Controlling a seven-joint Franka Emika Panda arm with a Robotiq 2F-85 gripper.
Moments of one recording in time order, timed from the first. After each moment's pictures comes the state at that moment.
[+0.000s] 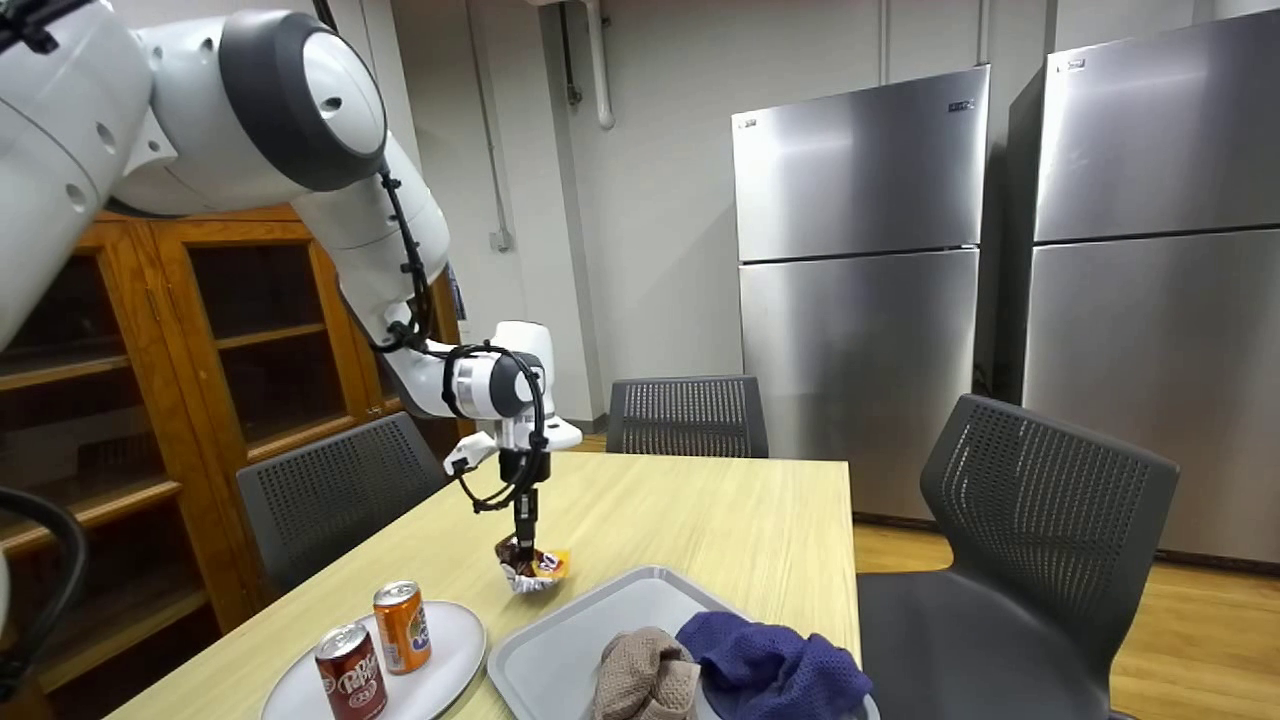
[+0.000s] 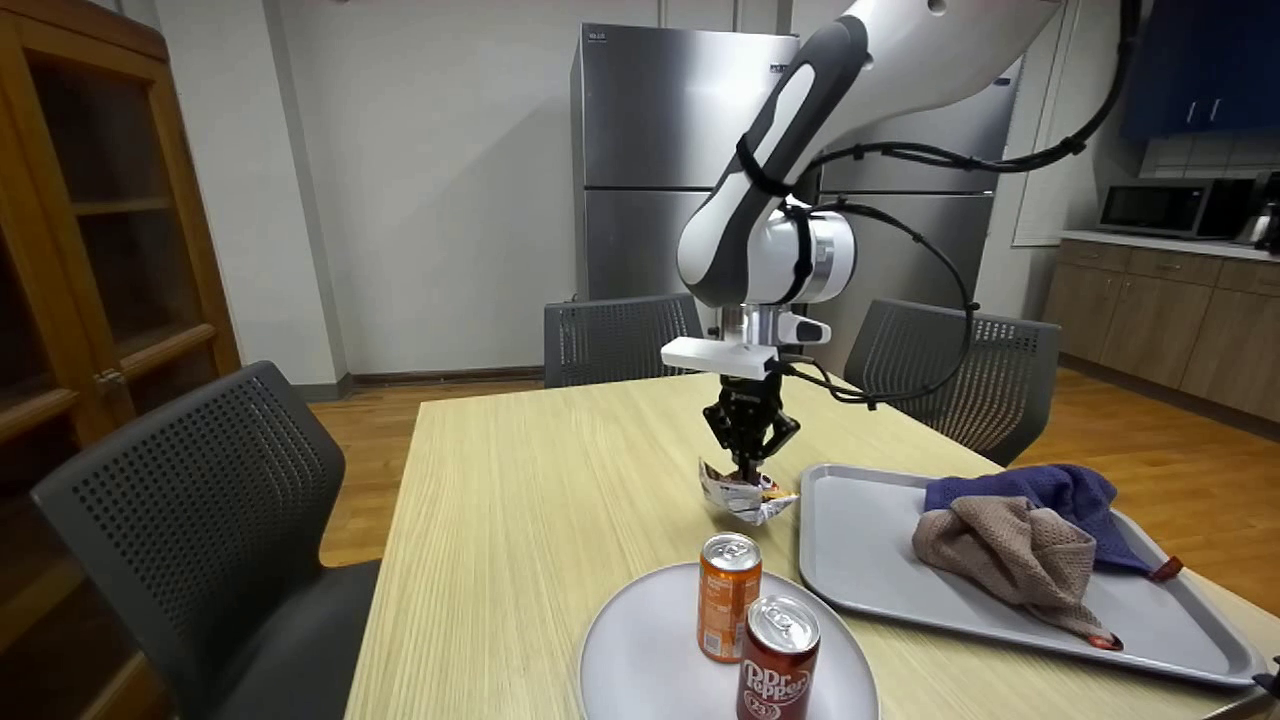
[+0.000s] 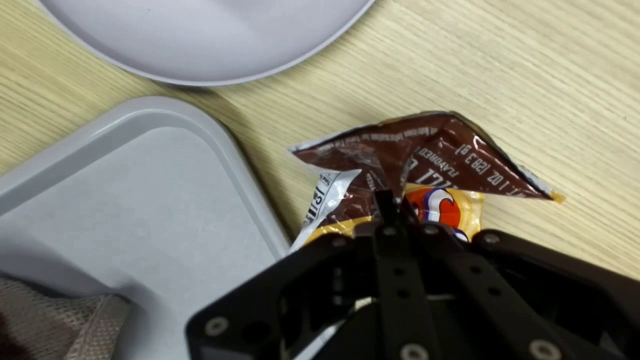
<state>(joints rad) 0.18 0.75 -0.06 -1.76 0.14 2.35 1.05</state>
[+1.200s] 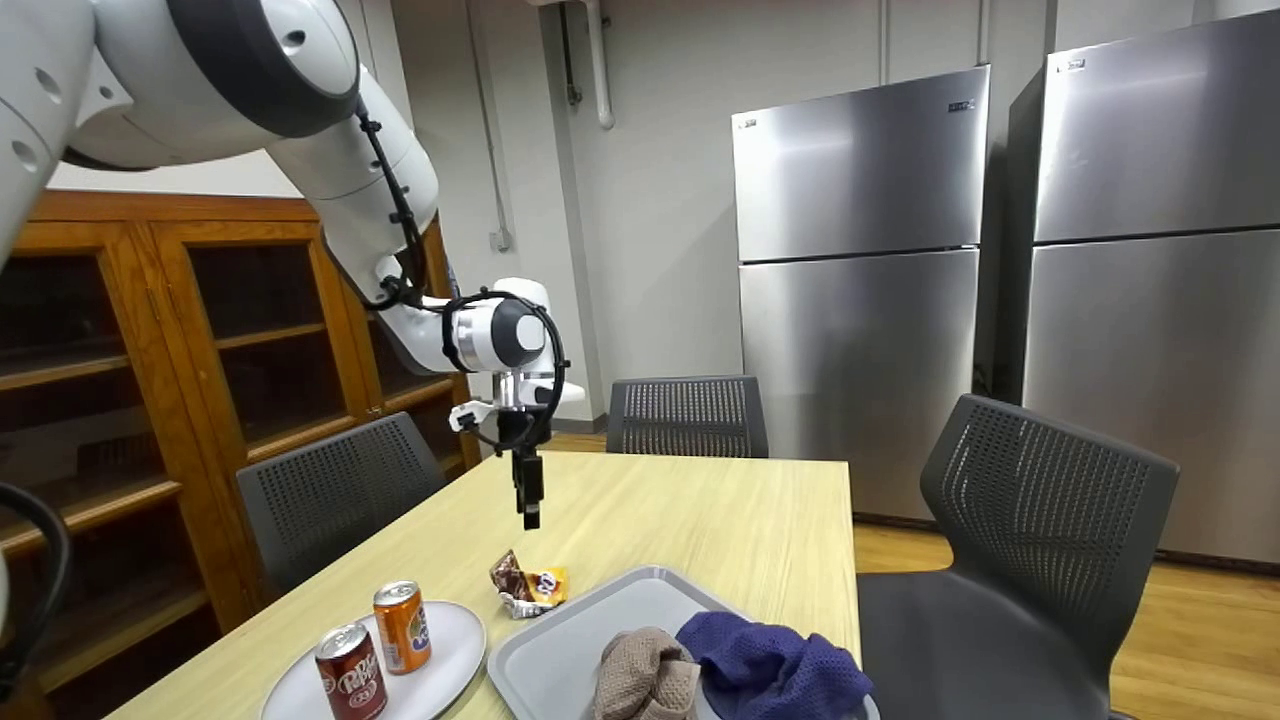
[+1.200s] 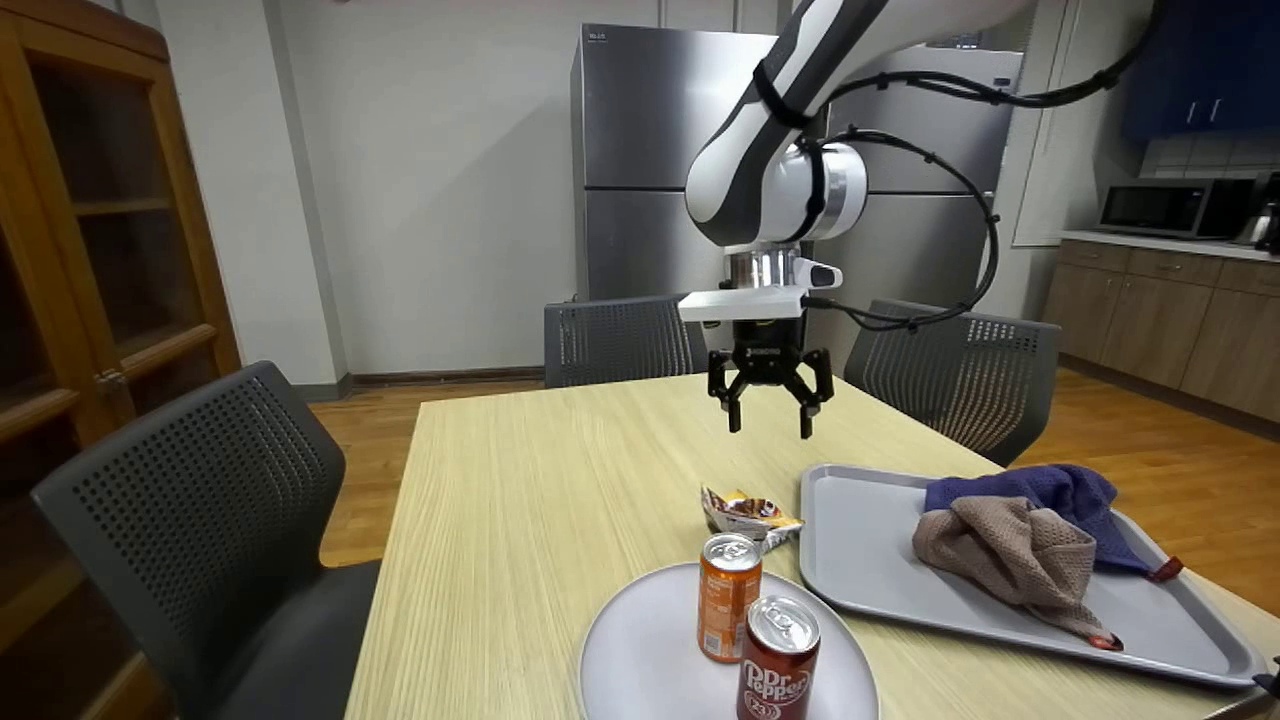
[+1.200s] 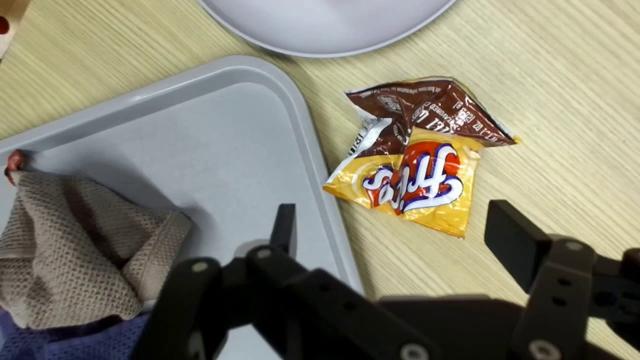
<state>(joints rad) 0.18 0.63 -0.08 -1.77 0.07 2.17 0.92</state>
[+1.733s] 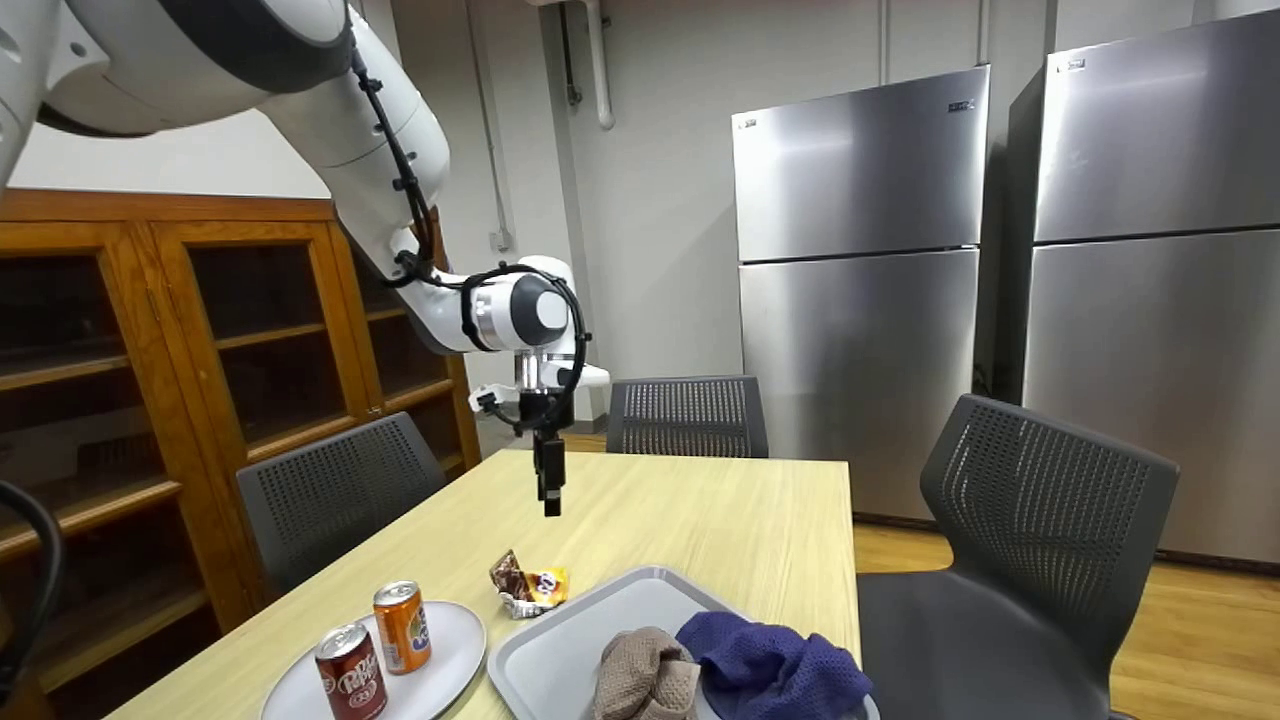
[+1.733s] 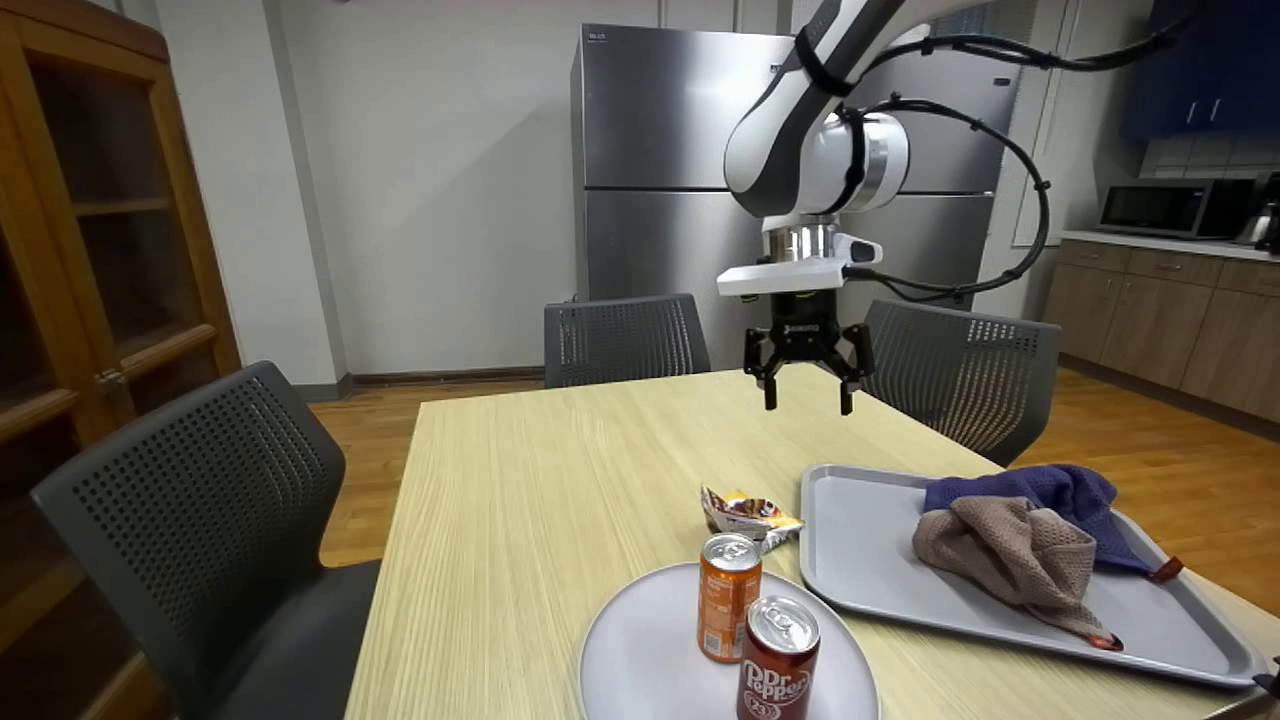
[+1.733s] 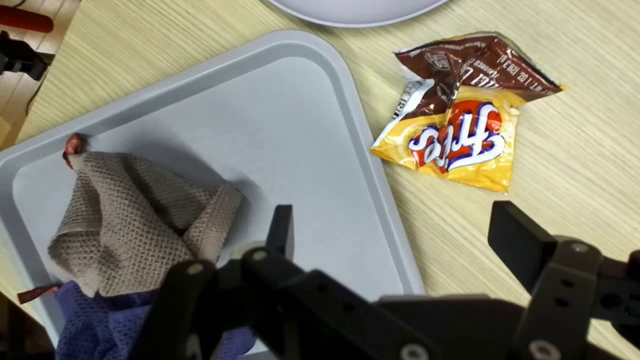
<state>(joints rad) 0.13 0.56 -0.11 -1.81 0.07 2.13 0.90</state>
